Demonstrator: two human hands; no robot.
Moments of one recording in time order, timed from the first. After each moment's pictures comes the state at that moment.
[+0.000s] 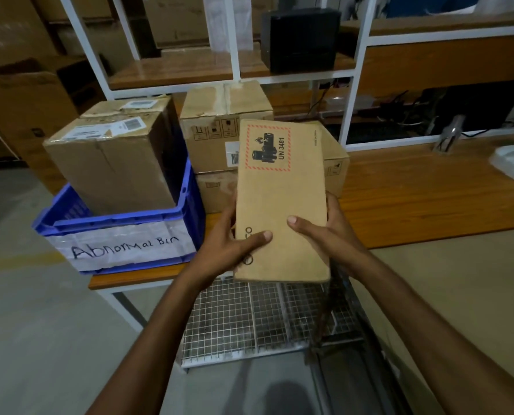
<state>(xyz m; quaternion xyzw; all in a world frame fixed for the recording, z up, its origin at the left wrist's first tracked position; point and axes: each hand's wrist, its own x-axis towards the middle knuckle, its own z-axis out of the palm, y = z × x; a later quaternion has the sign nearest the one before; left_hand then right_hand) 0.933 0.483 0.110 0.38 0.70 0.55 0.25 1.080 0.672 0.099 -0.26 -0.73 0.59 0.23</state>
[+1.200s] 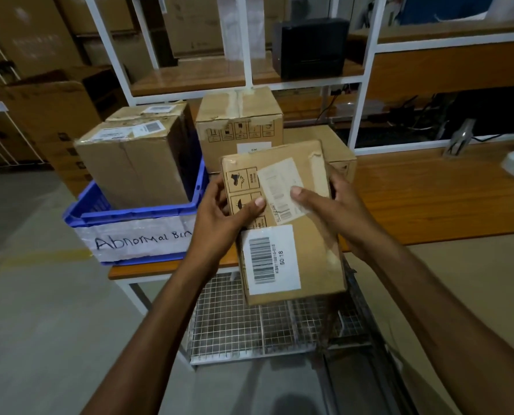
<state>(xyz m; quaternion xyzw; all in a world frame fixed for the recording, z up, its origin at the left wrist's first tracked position) 0.959 0.462 0.152 0.30 0.66 0.67 0.16 1.093 0.641 0.163 -0.17 -0.73 0.60 0.27</state>
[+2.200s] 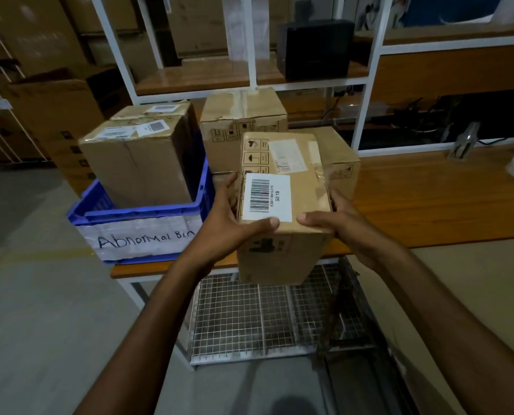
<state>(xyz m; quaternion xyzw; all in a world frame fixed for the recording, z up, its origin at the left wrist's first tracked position) 0.946 0.460 0.150 0.36 0.71 0.57 0.20 1.089 0.660 0.131 -0.21 -0.72 0.63 0.18</state>
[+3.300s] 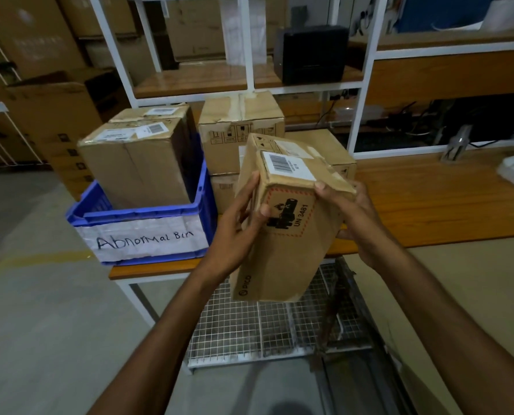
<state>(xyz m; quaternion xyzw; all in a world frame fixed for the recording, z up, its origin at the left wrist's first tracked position) 0.962 0.468 0.130 0.45 0.67 0.58 0.13 1.107 0.643 0.152 -0.29 -0.66 0.64 0.28</state>
